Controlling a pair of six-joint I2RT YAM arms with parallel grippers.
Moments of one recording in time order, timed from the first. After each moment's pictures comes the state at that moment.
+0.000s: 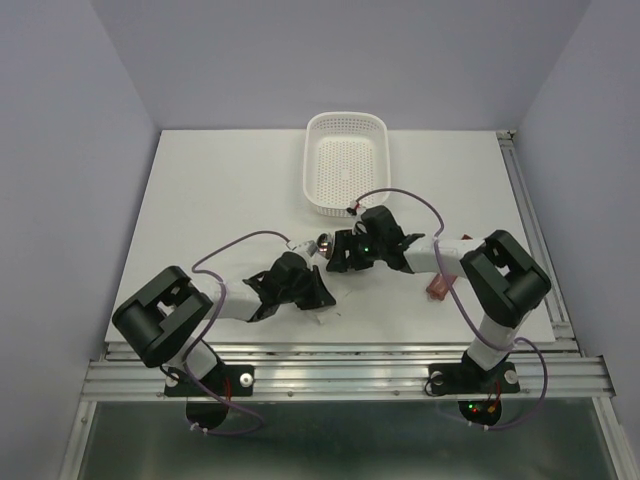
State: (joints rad) left arm -0.80 1.49 0.43 0.36 0.21 -0.88; right arm 0.65 1.75 0.88 0.12 -0.35 0.51
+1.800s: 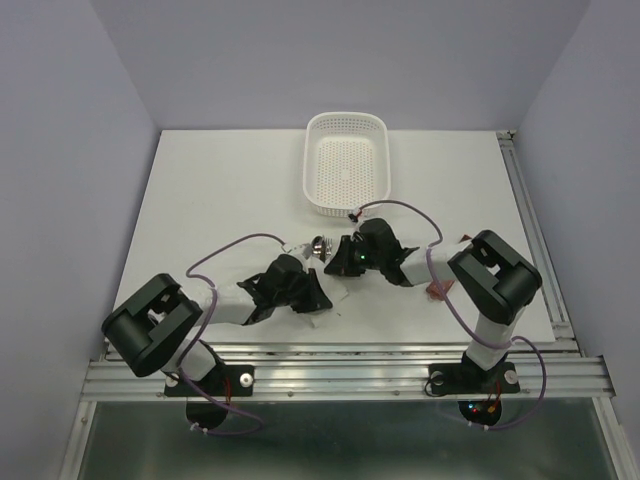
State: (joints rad) left arm -0.80 1.43 0.39 0.33 0.21 -0.89; right arm 0.69 1.80 0.78 0.39 -0.31 0.71
